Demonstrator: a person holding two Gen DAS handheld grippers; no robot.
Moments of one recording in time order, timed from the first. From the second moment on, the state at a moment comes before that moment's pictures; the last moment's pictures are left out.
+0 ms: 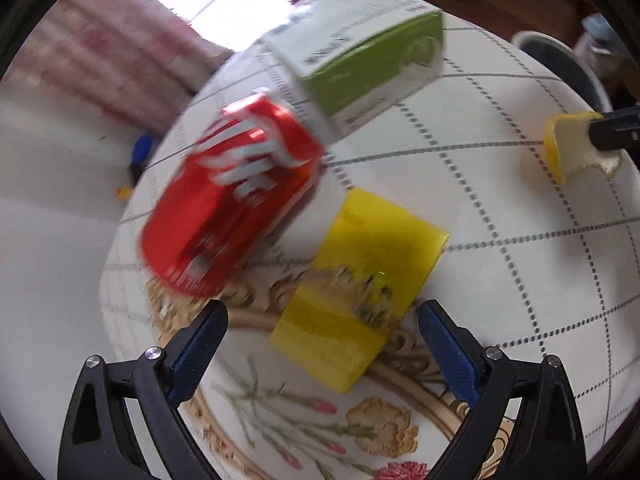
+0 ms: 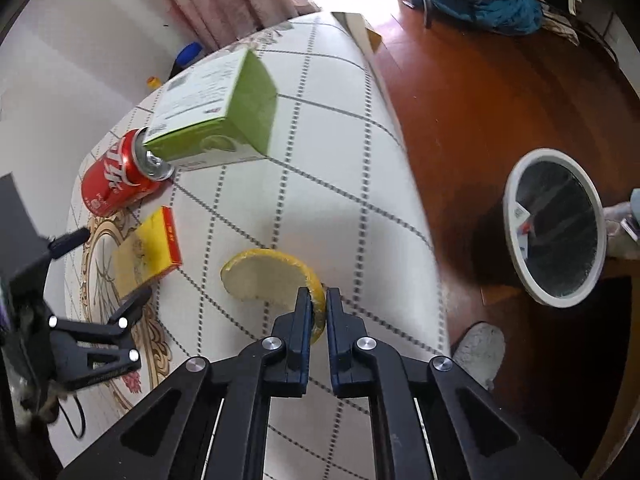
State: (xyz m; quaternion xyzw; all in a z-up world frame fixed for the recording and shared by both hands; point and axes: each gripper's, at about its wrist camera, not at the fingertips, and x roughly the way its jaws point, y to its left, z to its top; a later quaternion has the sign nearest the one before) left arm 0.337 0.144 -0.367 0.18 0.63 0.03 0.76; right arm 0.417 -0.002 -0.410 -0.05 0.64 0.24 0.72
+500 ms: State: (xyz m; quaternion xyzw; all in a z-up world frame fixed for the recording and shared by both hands) left arm 0.326 0.135 -0.349 0.06 0.64 0.01 0.77; right arm 0.426 -0.008 -0.415 -0.03 0.66 0.24 0.71
